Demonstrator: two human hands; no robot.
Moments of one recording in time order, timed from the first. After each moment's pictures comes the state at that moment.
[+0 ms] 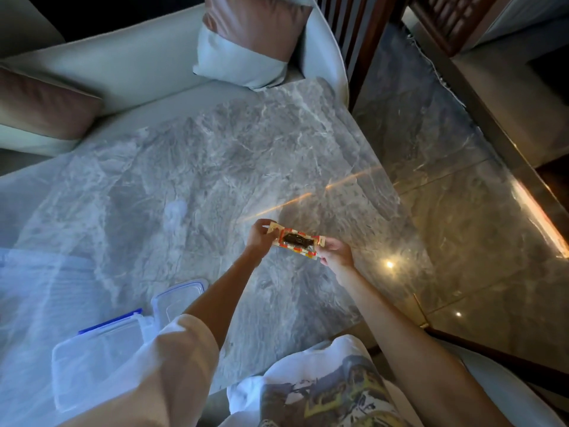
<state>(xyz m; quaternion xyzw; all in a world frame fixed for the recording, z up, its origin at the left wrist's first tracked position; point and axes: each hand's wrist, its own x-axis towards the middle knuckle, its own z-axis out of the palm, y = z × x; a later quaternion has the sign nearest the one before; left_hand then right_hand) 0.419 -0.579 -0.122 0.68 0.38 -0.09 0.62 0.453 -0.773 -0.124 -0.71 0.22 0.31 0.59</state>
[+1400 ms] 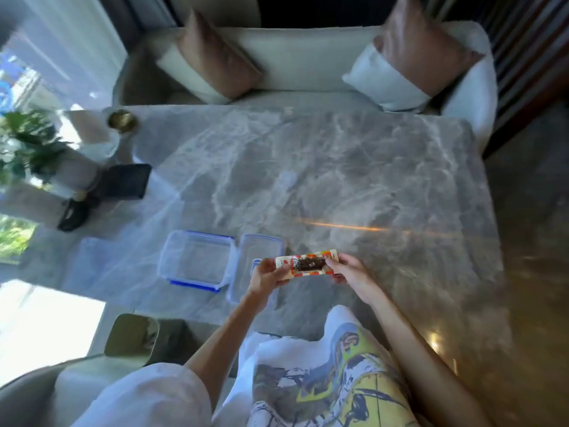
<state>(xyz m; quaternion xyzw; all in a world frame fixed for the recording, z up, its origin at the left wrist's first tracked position) 0.189 -0.572 -0.045 0.45 0.49 0.10 0.74 0.371 -0.699 -0.065 -0.67 -0.07 0.56 0.49</state>
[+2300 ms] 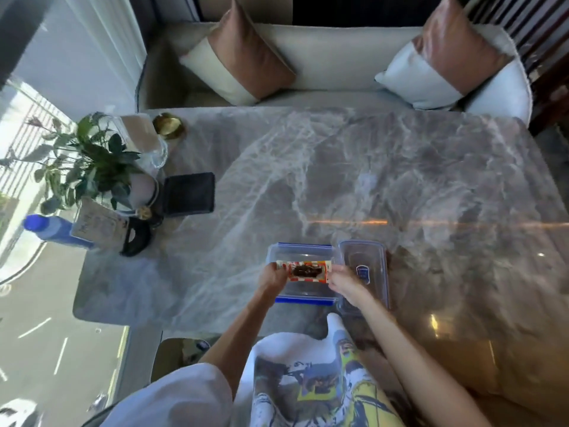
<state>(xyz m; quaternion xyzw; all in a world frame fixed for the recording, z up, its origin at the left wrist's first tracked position) -0.009 -0.322 -0.073 0.57 0.57 -0.10 0.58 0.116 -0.452 -0.070 -0.78 0.02 0.52 0.34</state>
